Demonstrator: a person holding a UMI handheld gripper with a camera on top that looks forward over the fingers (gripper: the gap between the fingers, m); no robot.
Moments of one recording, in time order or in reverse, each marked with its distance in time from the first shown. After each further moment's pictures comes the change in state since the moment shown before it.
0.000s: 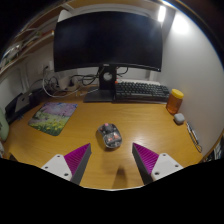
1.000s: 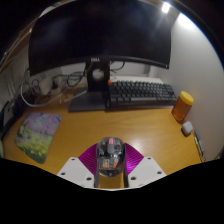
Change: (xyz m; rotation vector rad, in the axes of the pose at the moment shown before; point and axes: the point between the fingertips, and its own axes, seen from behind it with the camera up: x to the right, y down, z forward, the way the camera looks) arm 0.012 -0.053 0.102 -0.081 0.080 0.045
